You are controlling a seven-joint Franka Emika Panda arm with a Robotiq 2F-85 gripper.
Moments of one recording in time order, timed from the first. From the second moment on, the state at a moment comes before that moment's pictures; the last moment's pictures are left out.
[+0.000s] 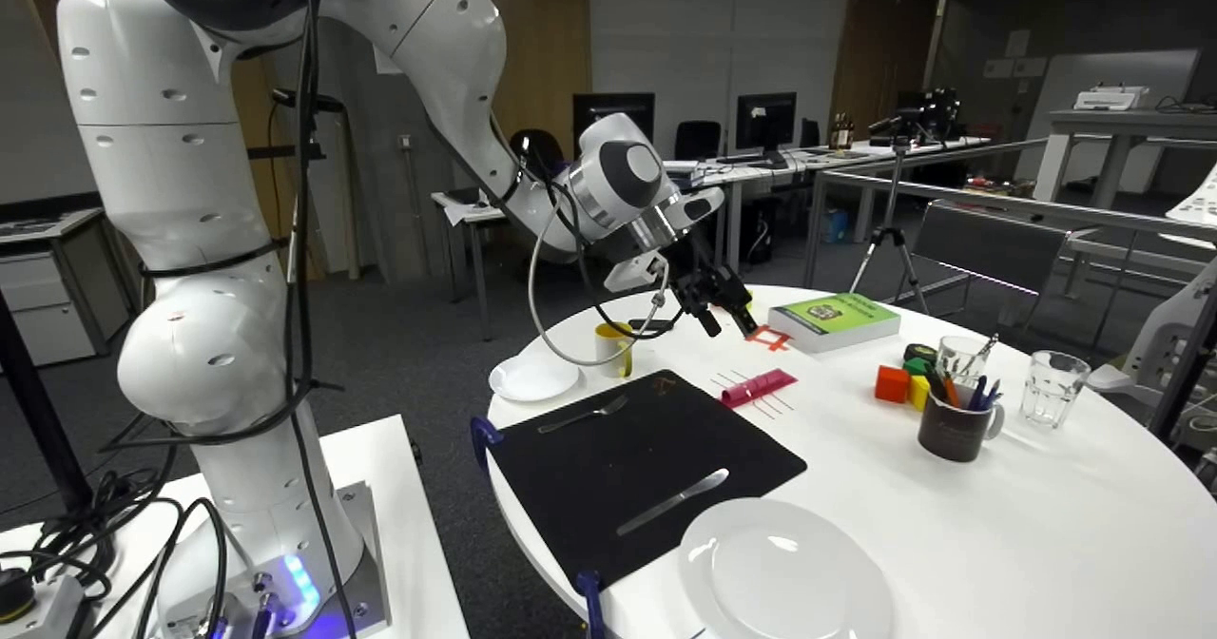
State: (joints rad) arm -0.06 0.04 -0.07 -2.32 -0.95 2.66 0.69
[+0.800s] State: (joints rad) arm -0.01 0.10 -0.06 -2.34 -1.26 2.62 0.97
